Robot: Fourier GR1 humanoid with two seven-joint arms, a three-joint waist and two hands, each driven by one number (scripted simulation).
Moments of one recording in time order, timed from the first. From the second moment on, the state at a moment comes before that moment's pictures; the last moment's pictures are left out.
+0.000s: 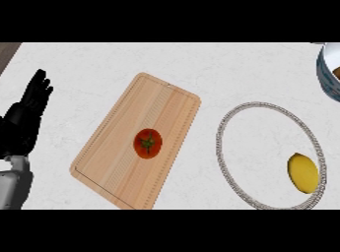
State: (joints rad) left arm -0.20 0.31 0.07 -1.52 0.03 0.09 0.13; right arm -0.97 -0.79 -0.50 -0.16 0.76 -0.36 0.27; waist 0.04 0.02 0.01
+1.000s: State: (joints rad) left arm -0.13 0.31 0.11 -1.54 0.02 0.09 0.12; right arm -0.60 -0.83 -0.95 -0.45 0.19 -0.18 -0.15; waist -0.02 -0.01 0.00
